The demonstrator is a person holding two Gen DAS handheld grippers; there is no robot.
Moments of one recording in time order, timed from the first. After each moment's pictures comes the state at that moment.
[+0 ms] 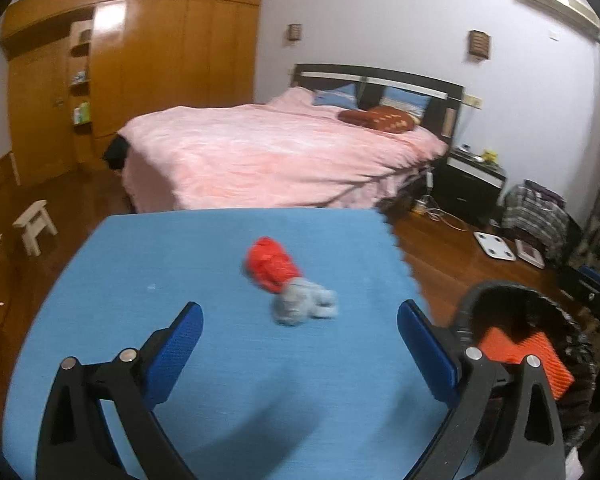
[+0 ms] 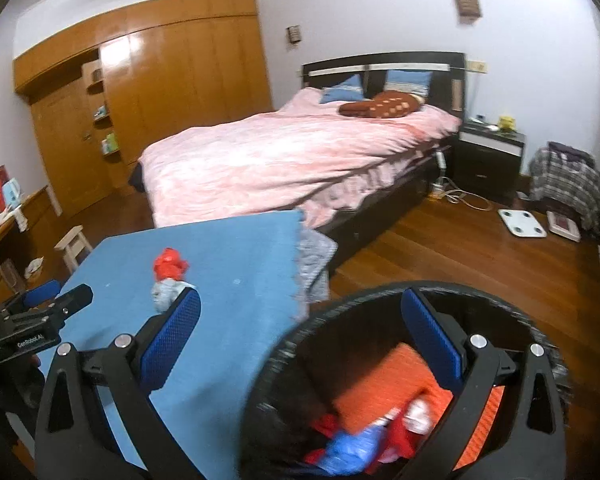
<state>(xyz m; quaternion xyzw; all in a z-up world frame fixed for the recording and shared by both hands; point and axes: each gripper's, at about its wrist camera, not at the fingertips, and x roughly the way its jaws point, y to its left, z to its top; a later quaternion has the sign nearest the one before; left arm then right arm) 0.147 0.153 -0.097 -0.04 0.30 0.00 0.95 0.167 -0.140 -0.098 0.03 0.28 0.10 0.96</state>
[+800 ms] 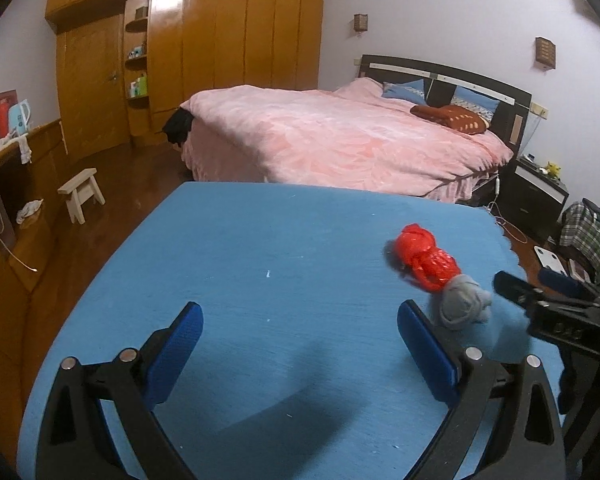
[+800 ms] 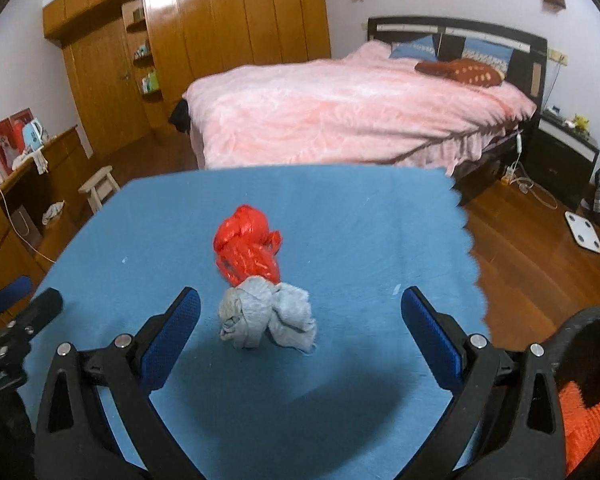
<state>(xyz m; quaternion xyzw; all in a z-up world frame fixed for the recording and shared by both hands) 0.174 0.265 -0.151 -0.06 0.32 0.10 0.94 0.281 0.039 -0.183 -0.01 0.36 0.17 0.92</state>
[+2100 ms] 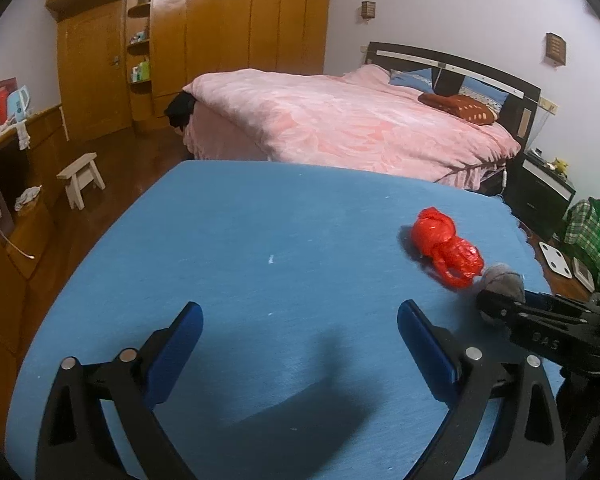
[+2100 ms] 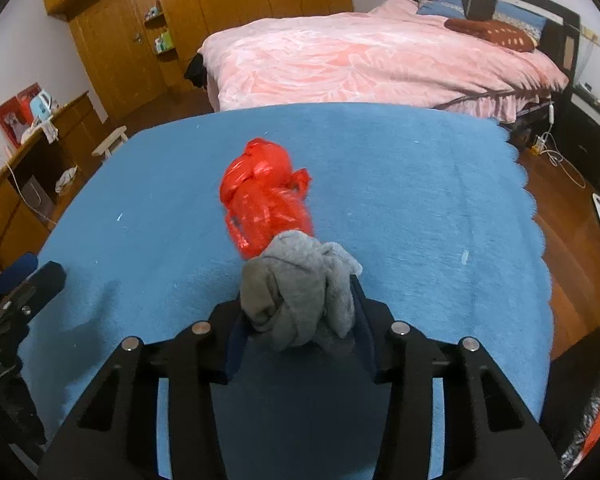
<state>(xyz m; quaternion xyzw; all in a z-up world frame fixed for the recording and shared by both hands) 0.193 0.272 -0.174 -0.07 0.34 0.10 0.93 0.295 0.044 -0.215 -0.01 0.42 0.21 0.88</state>
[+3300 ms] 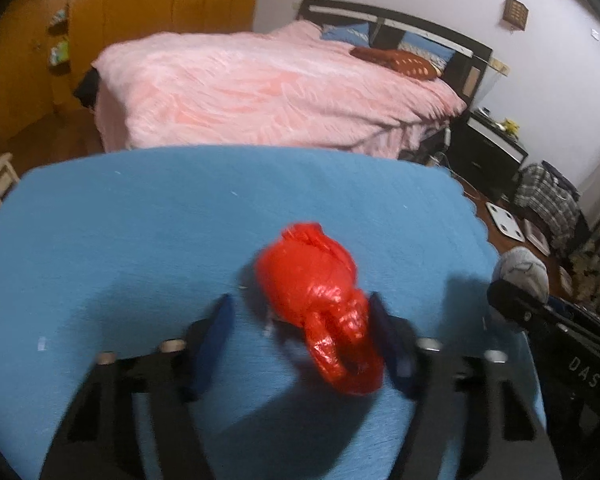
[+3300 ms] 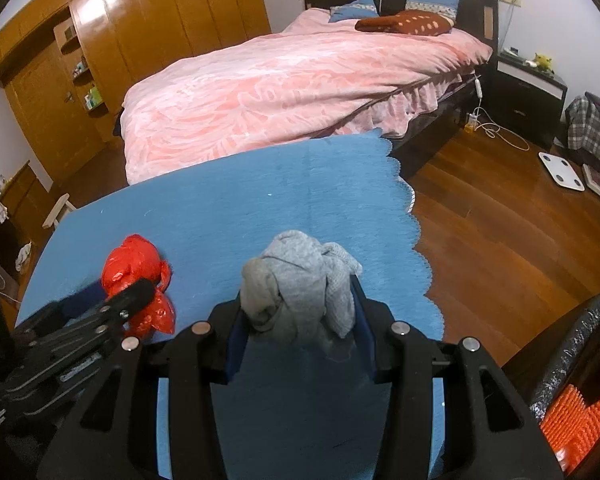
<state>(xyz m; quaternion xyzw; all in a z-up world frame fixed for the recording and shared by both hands) 0.340 0.182 -0.213 -0.08 0.41 -0.04 0.91 0.351 -0.031 -0.207 0.05 0.41 0.10 0.91</state>
